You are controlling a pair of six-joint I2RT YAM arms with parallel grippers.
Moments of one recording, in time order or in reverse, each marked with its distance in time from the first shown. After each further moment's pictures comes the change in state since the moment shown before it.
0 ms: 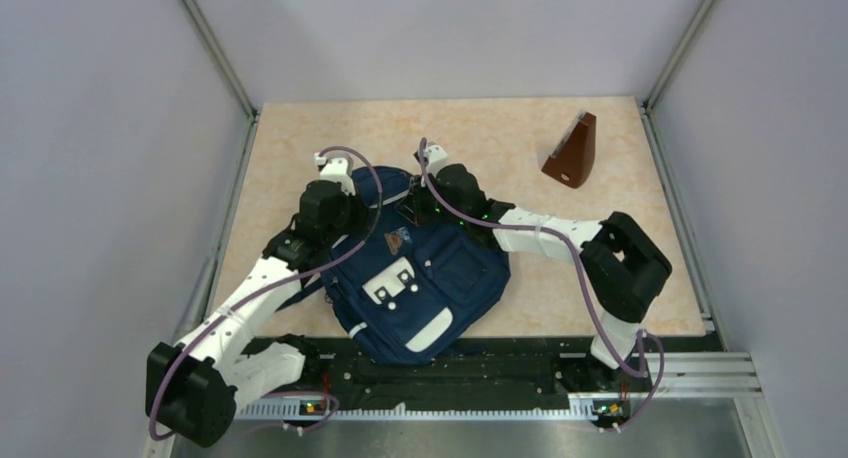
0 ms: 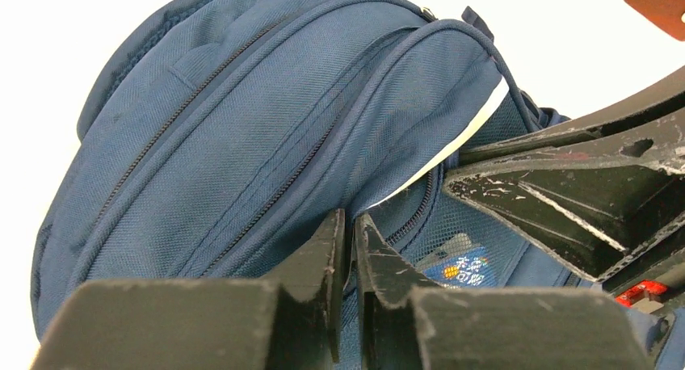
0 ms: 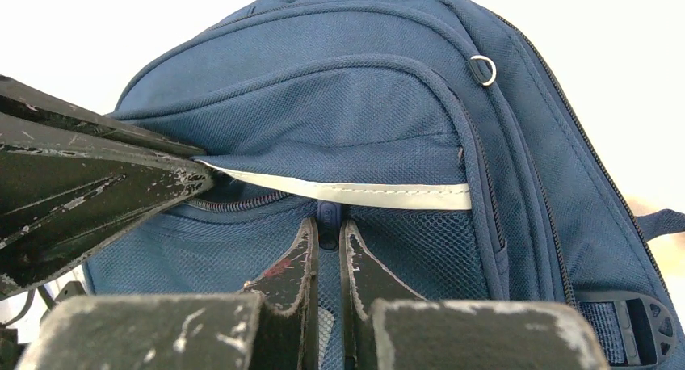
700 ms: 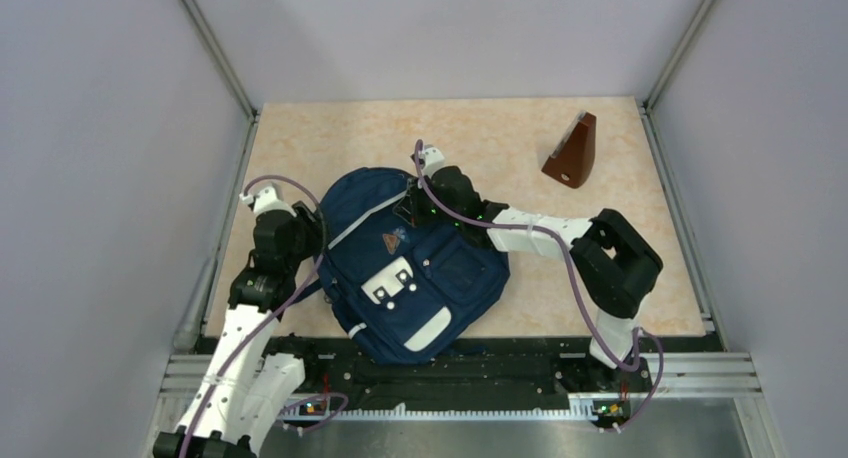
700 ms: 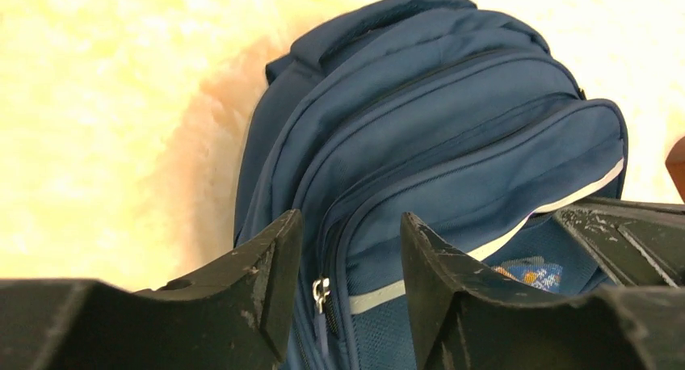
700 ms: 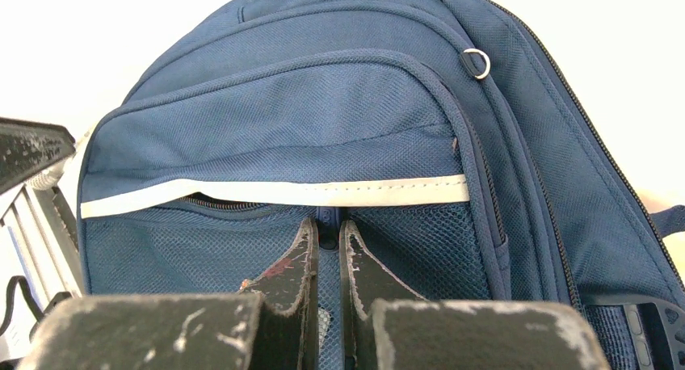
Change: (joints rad) left arm 0.272 -0.312 -0.118 -0.179 -0.073 -0.212; right arm 0.006 0.041 0.014 0.006 0.024 0.021
